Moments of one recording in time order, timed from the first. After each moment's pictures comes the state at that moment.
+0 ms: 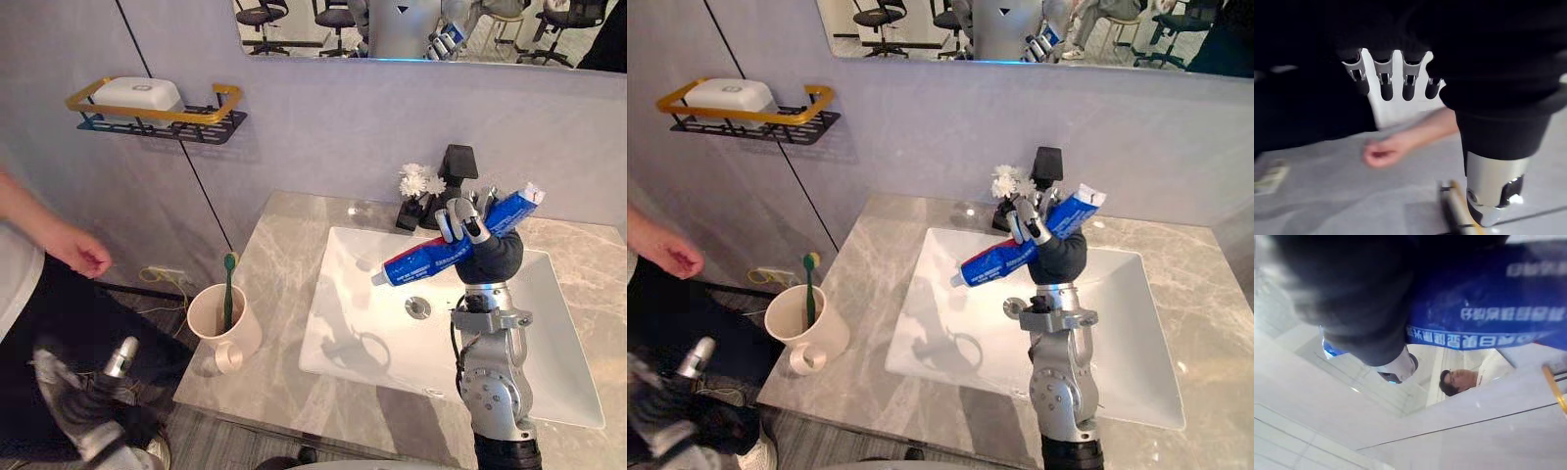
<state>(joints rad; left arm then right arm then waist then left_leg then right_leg) 0.53 -0.12 0.36 -0.01 -0.10 -0.14 0.24 0.01 -0.04 0.02 -0.46 0.79 -0.15 0.20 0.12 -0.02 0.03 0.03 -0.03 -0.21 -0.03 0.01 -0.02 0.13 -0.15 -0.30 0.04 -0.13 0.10</state>
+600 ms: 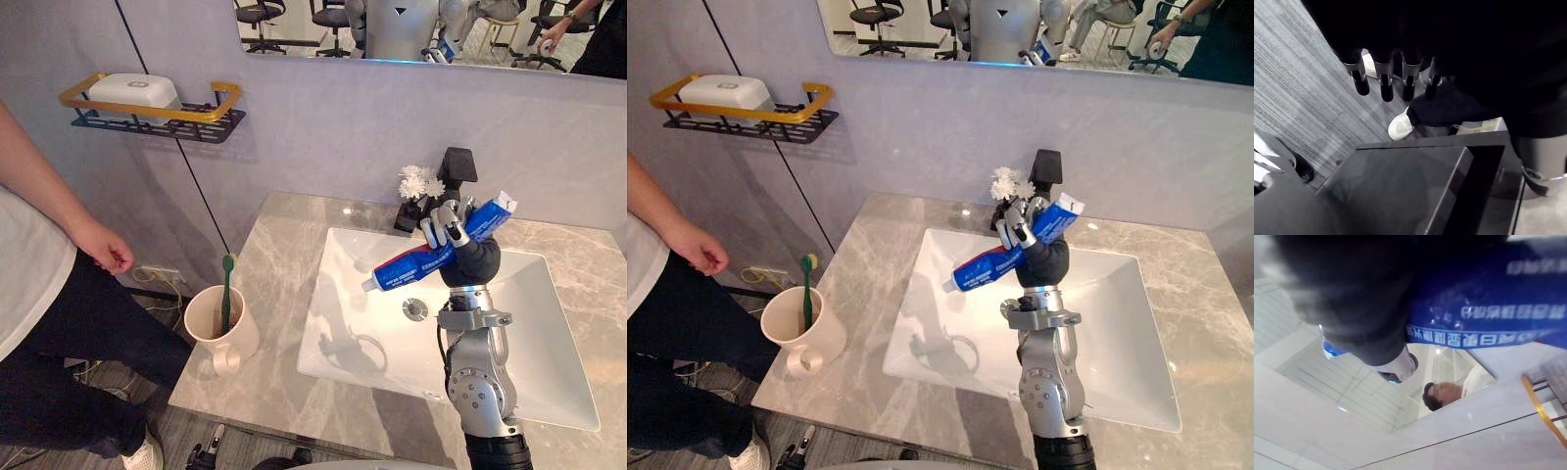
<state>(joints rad) 0.35 -0.01 0.27 0.77 -0.14 -0.09 0.11 -0.03 -0.06 0.06 -0.29 0.79 -0.18 0.18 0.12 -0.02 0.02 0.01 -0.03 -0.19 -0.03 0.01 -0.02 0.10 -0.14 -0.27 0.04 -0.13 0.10</state>
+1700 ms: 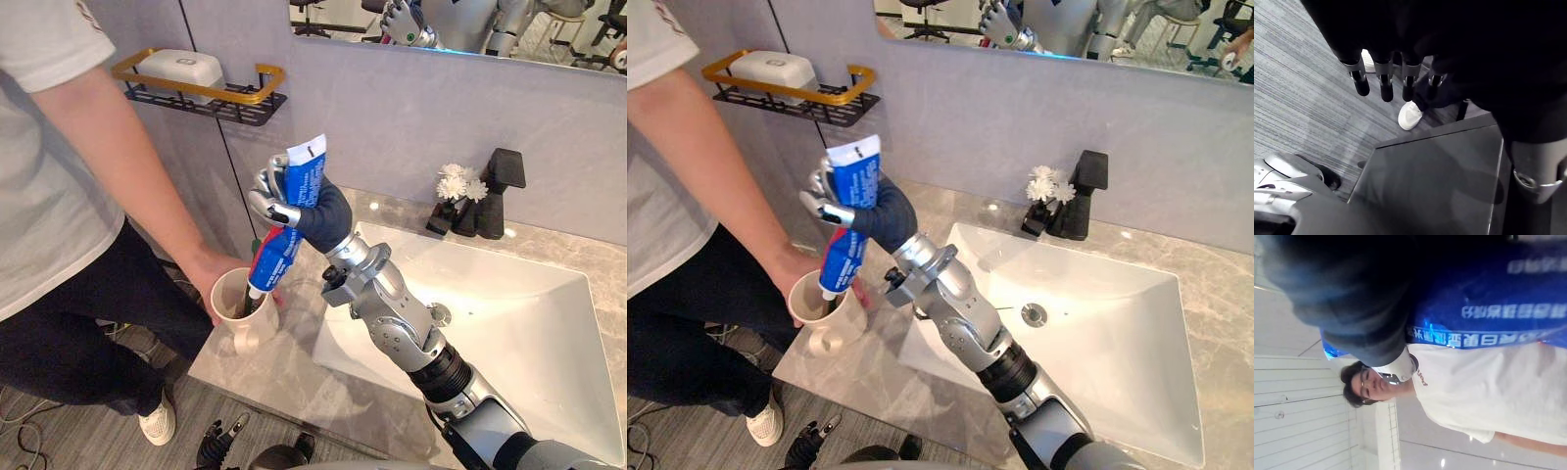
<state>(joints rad) 0.26 0.09 0.07 0.84 -0.06 -0.10 0.11 -0.59 -0.04 0.59 -0.12 0.68 -0.15 0.20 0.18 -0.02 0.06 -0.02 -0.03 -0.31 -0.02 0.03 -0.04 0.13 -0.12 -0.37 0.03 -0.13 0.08</state>
